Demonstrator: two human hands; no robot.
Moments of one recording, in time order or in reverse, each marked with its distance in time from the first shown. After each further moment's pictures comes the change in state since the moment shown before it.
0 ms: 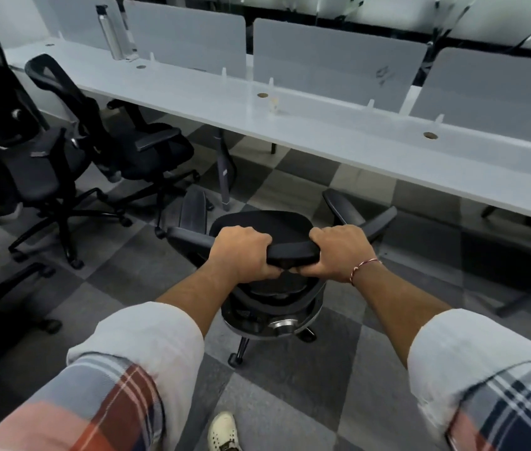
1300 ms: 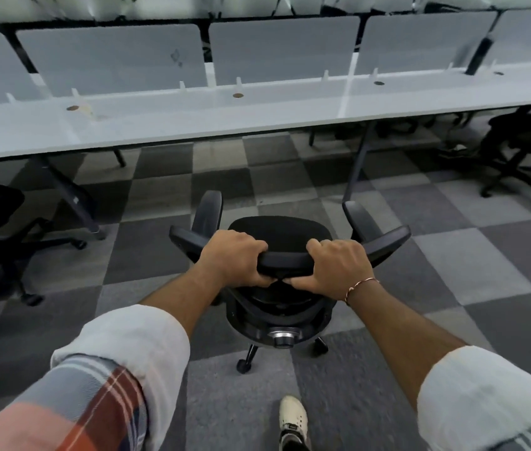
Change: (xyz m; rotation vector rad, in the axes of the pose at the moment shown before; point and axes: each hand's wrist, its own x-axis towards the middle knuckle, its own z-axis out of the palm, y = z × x) left_hand -0.144 0.201 -0.028 0.029 0.053 0.754; right_hand -0.359 -0.096 -0.076 -0.166 -0.002 0.659
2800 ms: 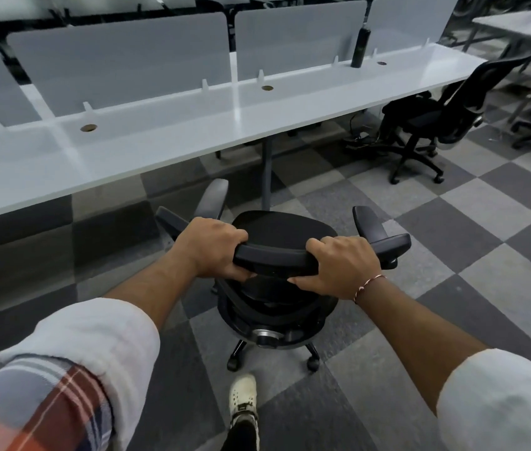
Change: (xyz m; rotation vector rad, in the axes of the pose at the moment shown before) left_hand 0.440 0.069 0.004 0.006 0.175 0.376; right_hand 0.091 0.371 0.092 -0.076 0.032 0.223
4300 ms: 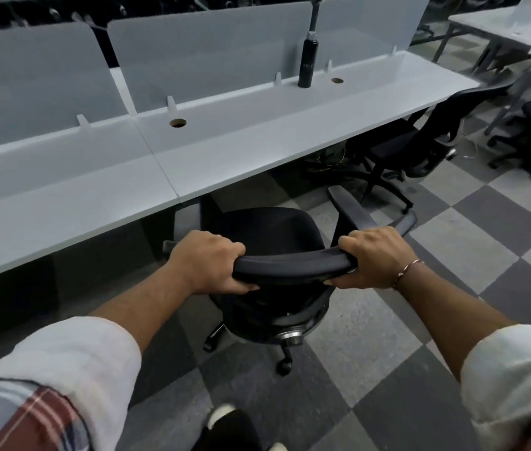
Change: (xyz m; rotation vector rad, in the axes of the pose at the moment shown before) left_hand 0.559 0.016 0.091 -0.038 0.017 0.075; right_hand 0.207 0.567 0.161 -0.005 -0.172 -0.078
